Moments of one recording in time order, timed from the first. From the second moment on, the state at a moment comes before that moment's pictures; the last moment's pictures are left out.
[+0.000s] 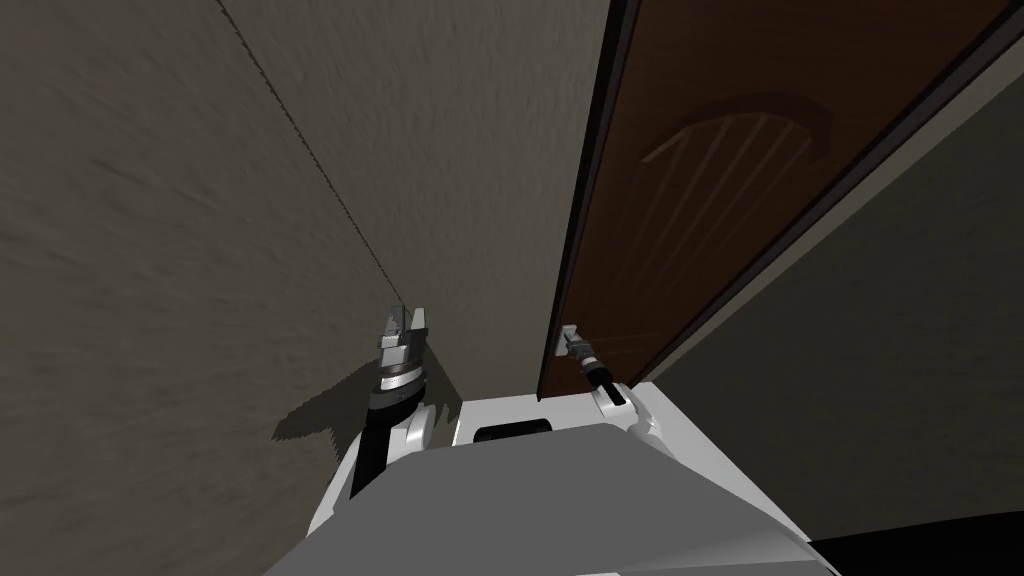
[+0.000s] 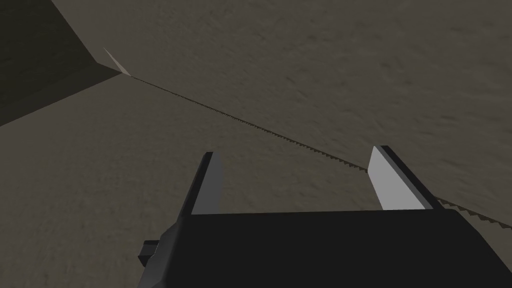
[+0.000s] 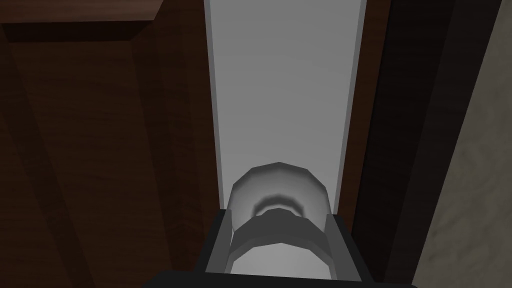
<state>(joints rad) 0.18 -0.32 -0.06 -1.36 0.15 -0.39 1.09</state>
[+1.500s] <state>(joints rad) 0.04 -0.26 -0.10 -1.25 -0.22 -0.10 0.97</state>
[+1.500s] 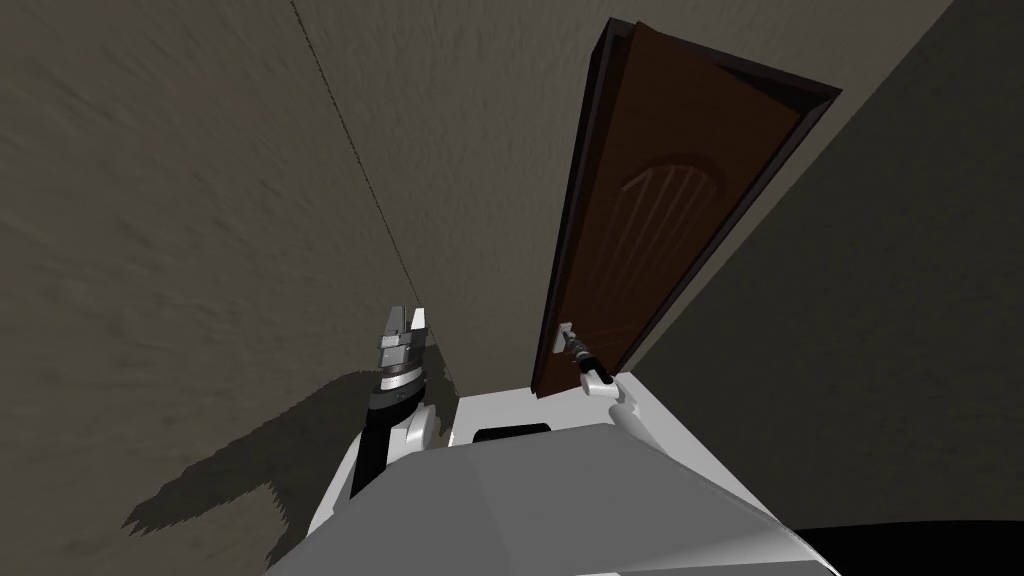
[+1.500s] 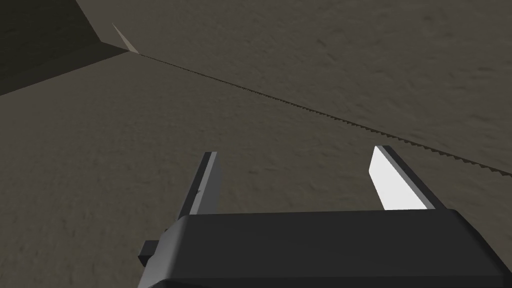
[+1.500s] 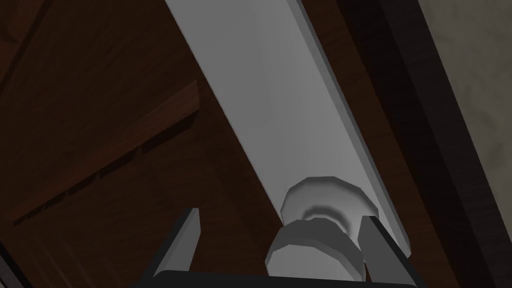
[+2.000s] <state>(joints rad) 0.00 -0.24 -0.11 -1.21 -0.29 -0.06 0.96</state>
